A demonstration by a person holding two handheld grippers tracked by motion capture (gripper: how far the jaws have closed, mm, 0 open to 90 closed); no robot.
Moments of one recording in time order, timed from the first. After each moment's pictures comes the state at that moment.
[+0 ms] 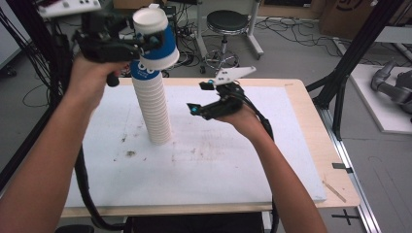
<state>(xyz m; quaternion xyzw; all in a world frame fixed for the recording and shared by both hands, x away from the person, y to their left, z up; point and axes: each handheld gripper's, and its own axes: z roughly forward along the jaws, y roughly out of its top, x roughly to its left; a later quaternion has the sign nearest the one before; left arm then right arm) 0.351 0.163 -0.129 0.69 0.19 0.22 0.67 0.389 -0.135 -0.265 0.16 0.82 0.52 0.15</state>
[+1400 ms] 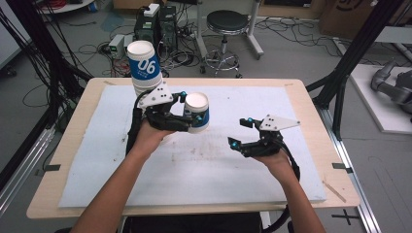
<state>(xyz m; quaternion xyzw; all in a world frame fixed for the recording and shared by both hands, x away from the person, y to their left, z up) 0.355 0.090 -0.299 0.74 0.17 0.16 0.63 0.333 -0.233 -0.362 0.24 0.78 0.56 0.15</state>
